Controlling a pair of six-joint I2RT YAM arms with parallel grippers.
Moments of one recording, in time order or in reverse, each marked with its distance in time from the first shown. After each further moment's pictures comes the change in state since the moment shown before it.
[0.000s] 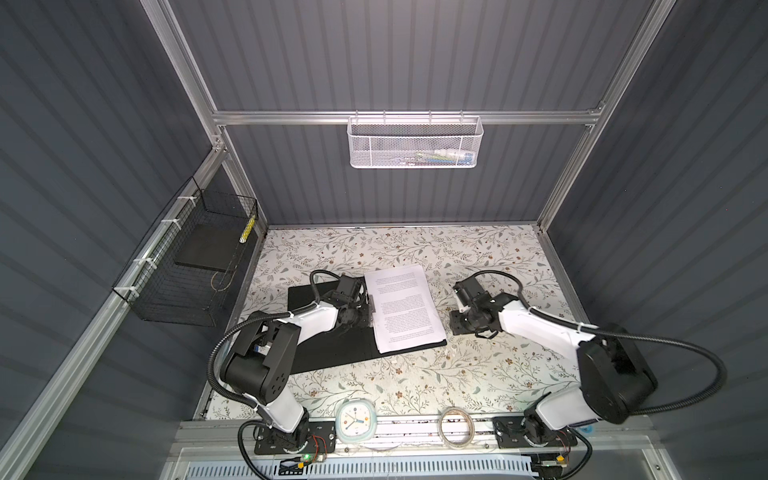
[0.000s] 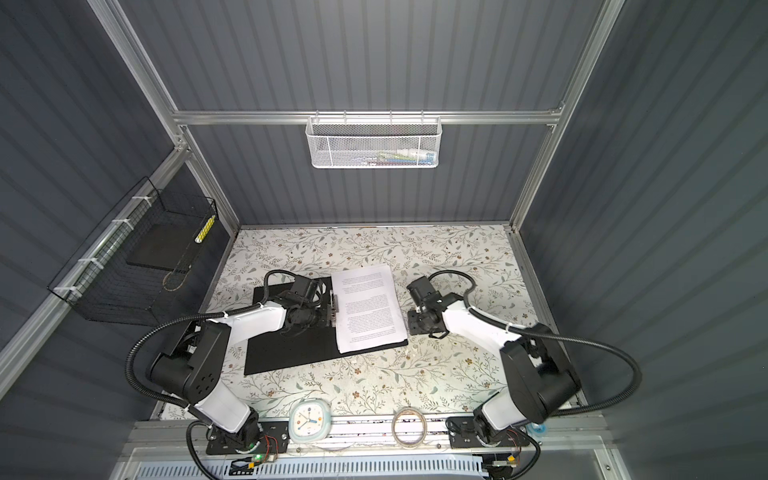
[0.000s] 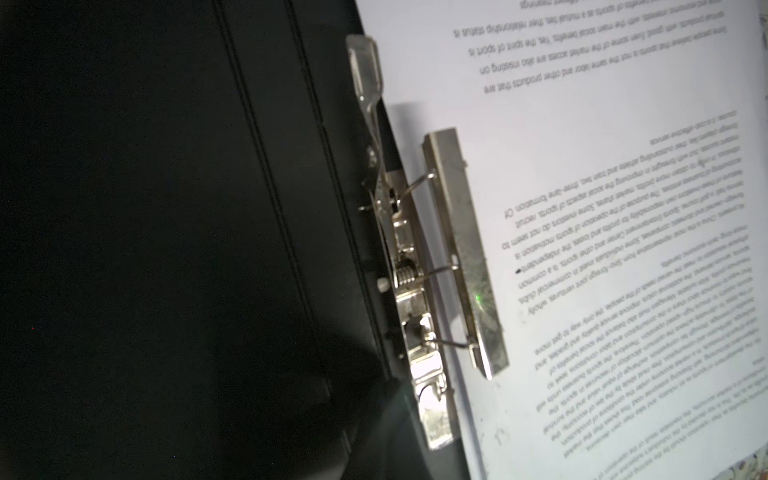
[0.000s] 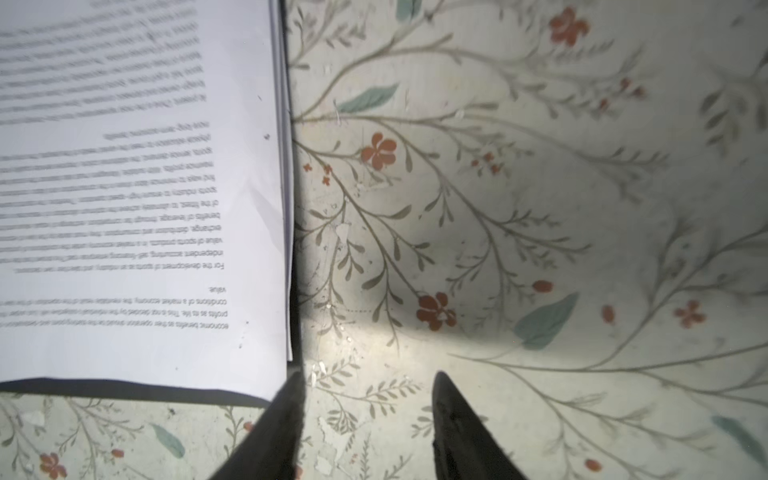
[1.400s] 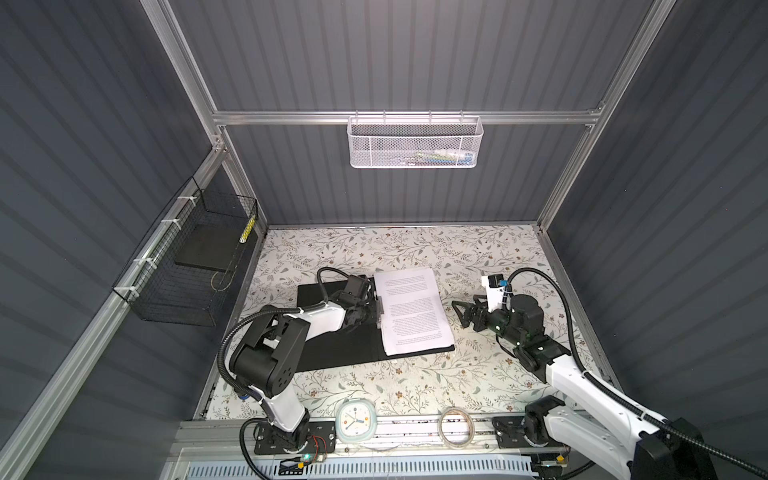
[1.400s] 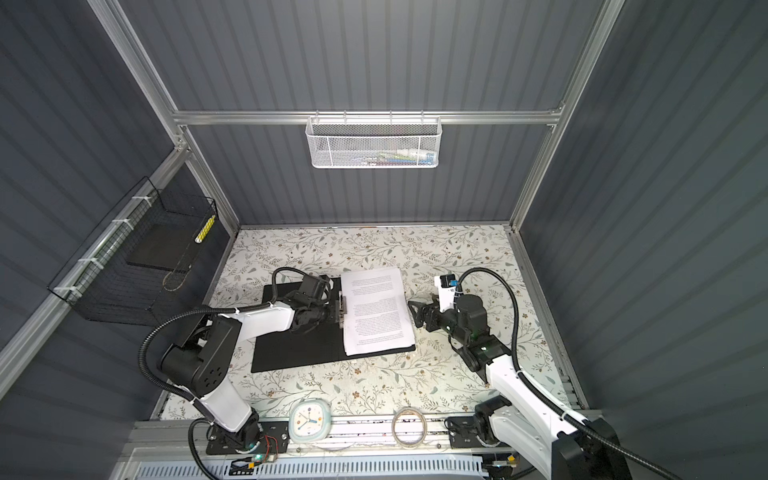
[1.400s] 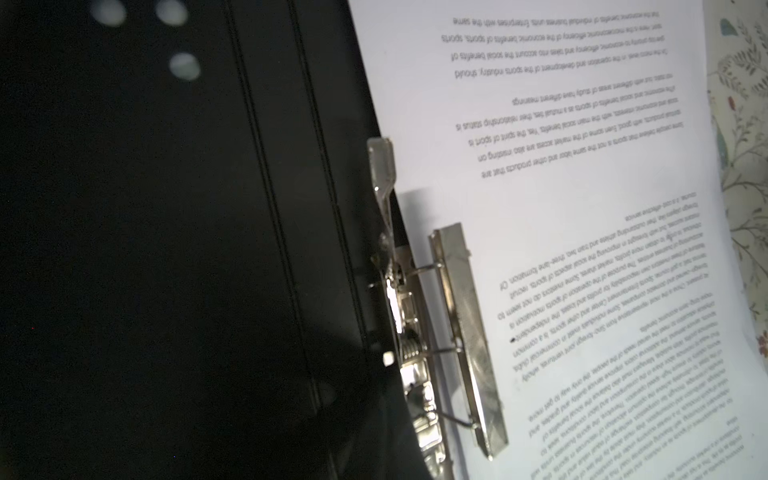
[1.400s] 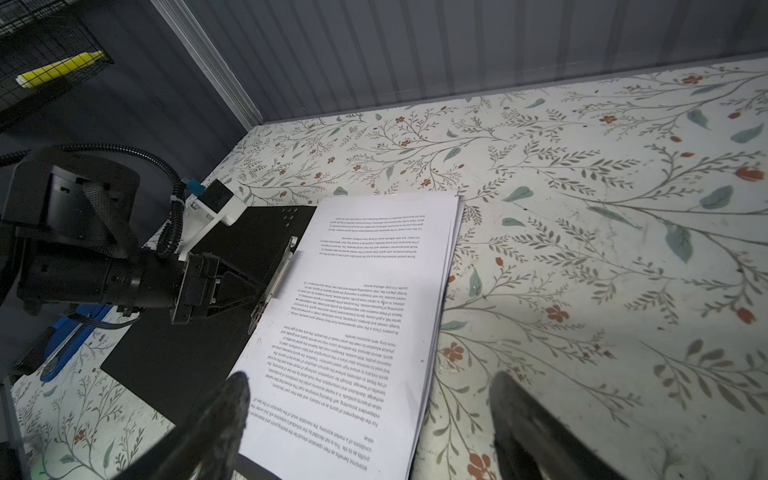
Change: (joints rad) left arm -0.087 0.071 0.019 0.155 0.011 -0.074; right arm -0.164 -0.467 -0.409 0.675 -0.288 -0.094
